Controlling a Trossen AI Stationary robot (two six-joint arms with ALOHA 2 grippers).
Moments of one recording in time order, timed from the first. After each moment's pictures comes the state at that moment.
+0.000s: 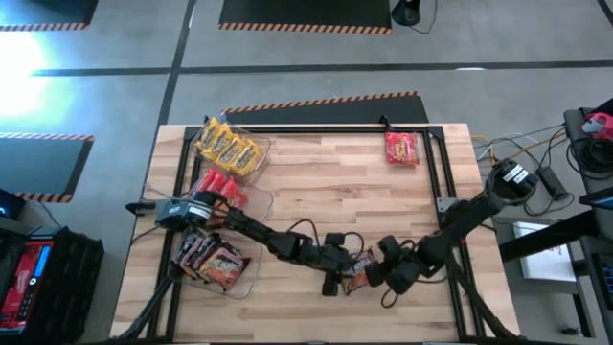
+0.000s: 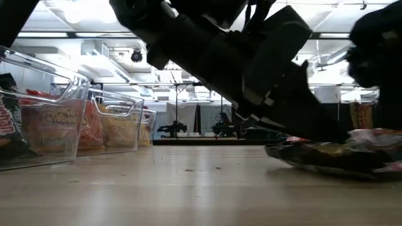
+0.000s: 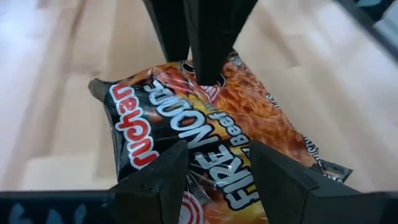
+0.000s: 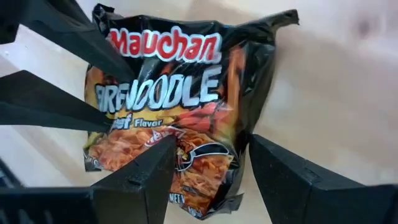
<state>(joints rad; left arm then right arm) -0.29 2.27 1.44 0.22 -0.08 -0.11 0.70 1.52 0.70 -0.29 0.31 1.81</state>
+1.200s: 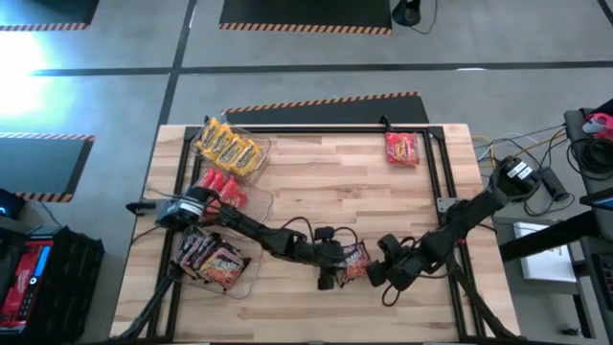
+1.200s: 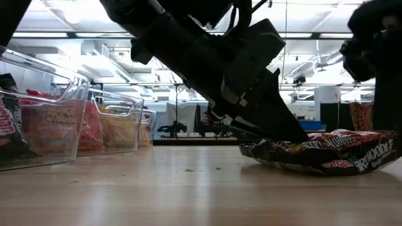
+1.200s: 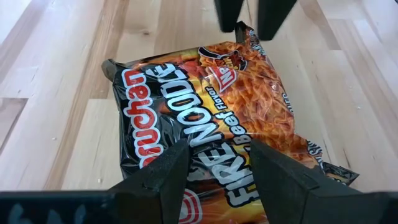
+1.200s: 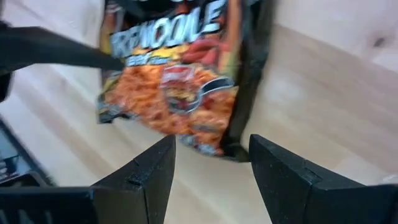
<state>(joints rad) -0.29 2.24 1.35 0.11 -0.16 -0.25 0.67 1.46 0.69 -0.29 0.26 1.73</state>
